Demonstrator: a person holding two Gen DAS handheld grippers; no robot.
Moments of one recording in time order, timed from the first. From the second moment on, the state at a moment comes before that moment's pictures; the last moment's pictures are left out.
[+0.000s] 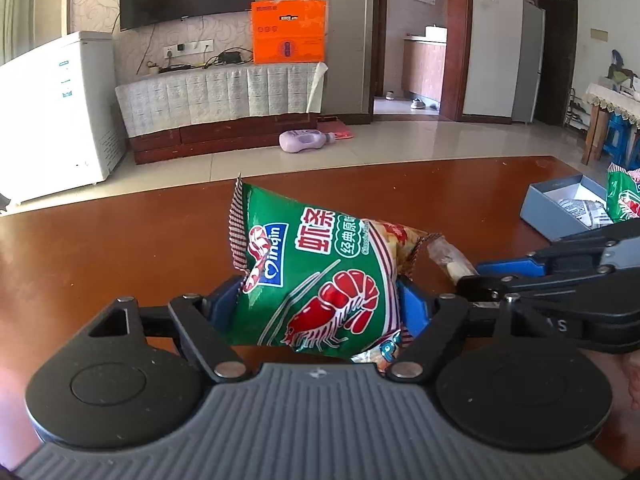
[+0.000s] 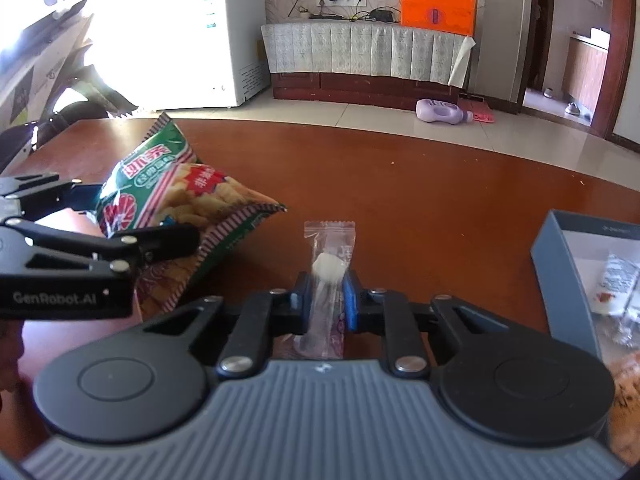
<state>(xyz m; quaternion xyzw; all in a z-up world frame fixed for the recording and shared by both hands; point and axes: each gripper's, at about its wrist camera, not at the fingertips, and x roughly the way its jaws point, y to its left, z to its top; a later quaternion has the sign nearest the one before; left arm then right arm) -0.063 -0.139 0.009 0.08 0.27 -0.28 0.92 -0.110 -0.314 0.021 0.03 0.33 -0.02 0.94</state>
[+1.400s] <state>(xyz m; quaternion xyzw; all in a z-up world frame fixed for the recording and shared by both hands) -0.201 -0.186 0.057 0.07 0.26 -0.24 0.93 -0.242 -0.330 0.075 0.07 0.28 -0.01 0.96</state>
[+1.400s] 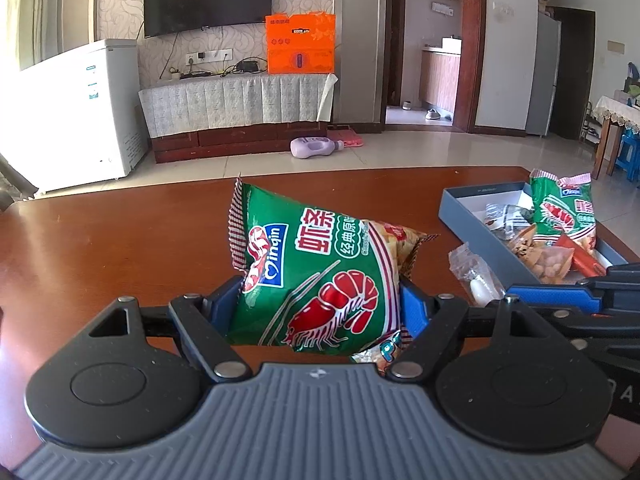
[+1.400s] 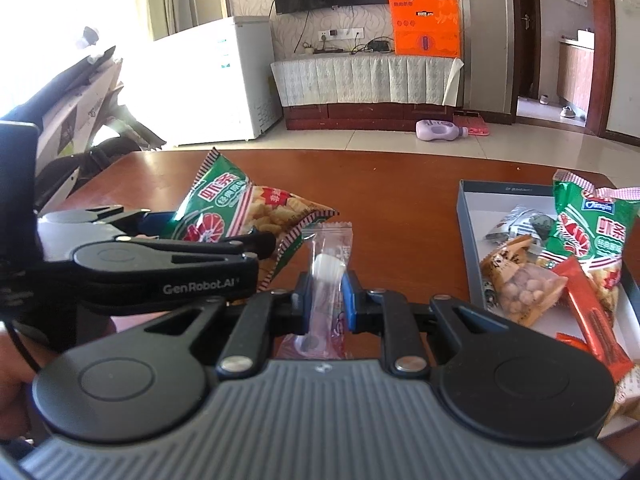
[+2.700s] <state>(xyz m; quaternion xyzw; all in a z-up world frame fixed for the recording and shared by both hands) -0.223 -0.277 0.065 0.08 0.24 -0.29 0.92 -0.302 -0.381 0.089 0.06 0.25 -0.03 0.96</state>
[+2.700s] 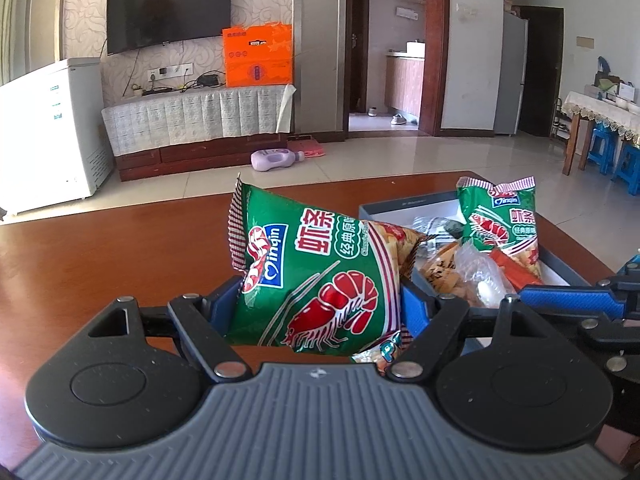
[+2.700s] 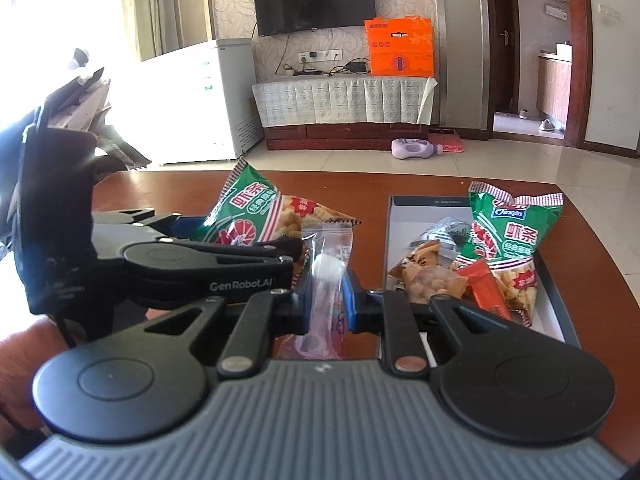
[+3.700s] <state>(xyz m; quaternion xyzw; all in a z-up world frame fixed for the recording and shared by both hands) -0.235 -0.331 0.065 0.07 0.23 -0.32 0.92 -0.331 -0.409 0.095 0.06 0.24 -0.06 0.97</state>
